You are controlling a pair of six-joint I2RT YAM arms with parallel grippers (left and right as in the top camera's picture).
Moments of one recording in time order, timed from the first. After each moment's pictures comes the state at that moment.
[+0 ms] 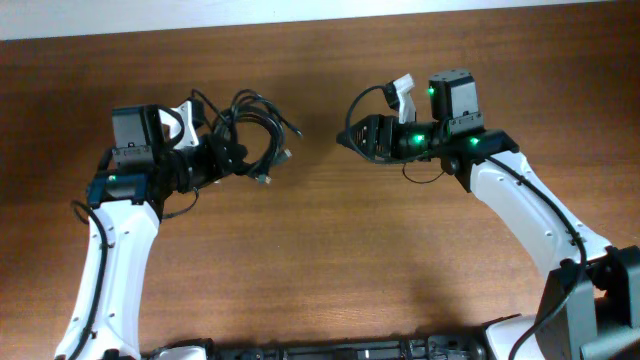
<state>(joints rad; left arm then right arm) 0.04 1.38 1.09 -0.66 0.66 -0.37 0.22 1.57 1.08 -0.28 -0.88 0.50</state>
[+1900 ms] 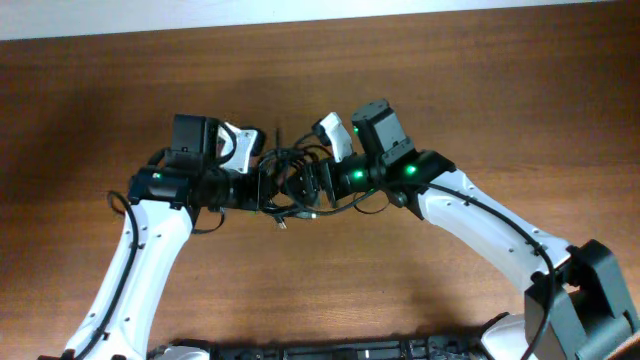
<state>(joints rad) -0.18 1.38 1.09 -0.87 0.50 -0.05 0.54 1.60 1.07 -0.26 -0.70 0.44</state>
